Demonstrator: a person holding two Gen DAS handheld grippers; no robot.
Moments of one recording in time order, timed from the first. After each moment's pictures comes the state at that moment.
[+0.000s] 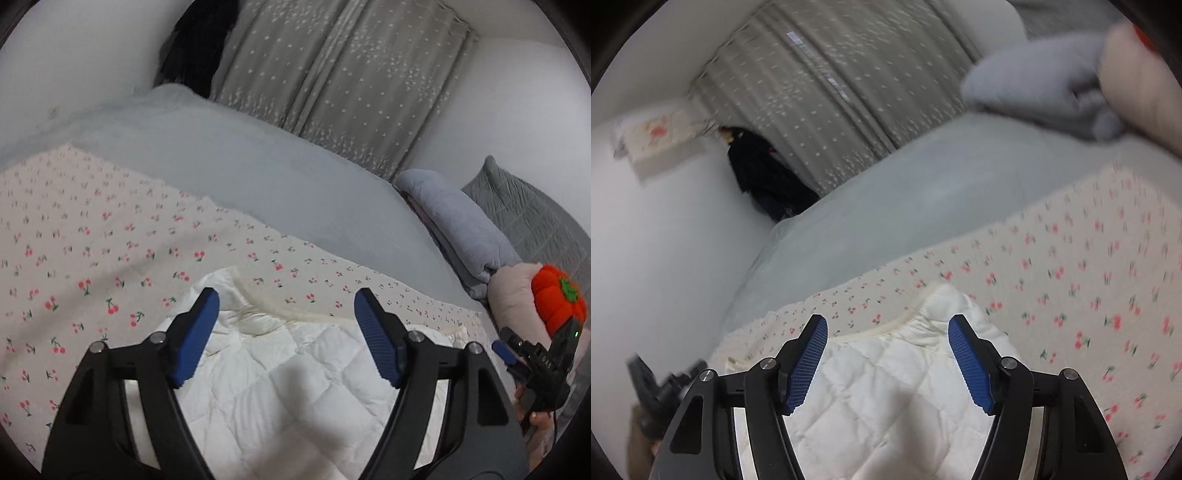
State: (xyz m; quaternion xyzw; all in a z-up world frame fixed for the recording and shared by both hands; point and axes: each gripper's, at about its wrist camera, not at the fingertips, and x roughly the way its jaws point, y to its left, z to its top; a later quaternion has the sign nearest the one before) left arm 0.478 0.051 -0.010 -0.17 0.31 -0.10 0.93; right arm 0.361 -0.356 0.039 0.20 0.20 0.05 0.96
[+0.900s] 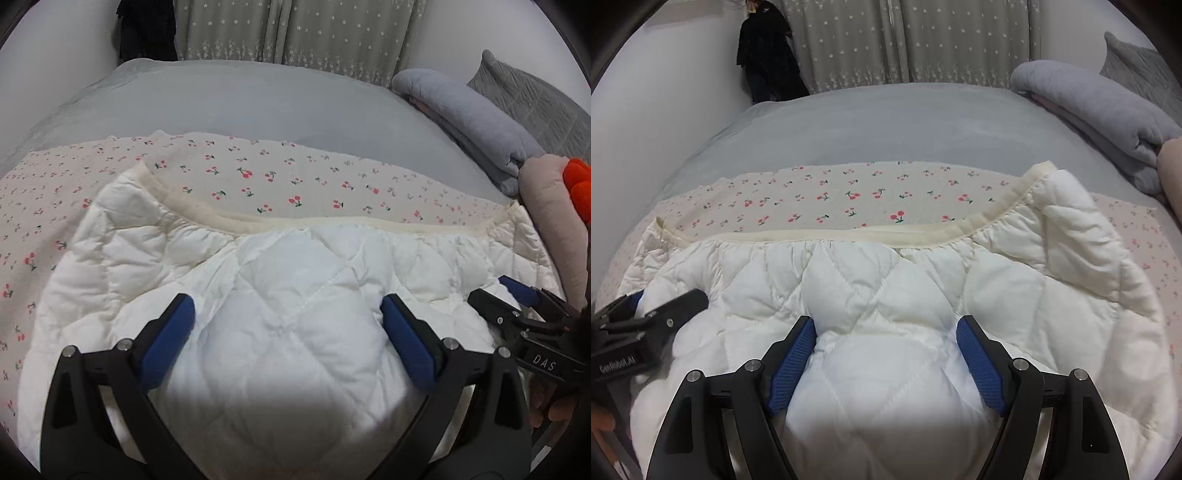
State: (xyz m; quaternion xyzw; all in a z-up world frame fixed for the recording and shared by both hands) left arm 0.501 -0.013 -0.075 -0.05 0.42 -0.11 0.90; right arm 0.408 -0.257 -0.011 0.03 0.33 0.00 0.94
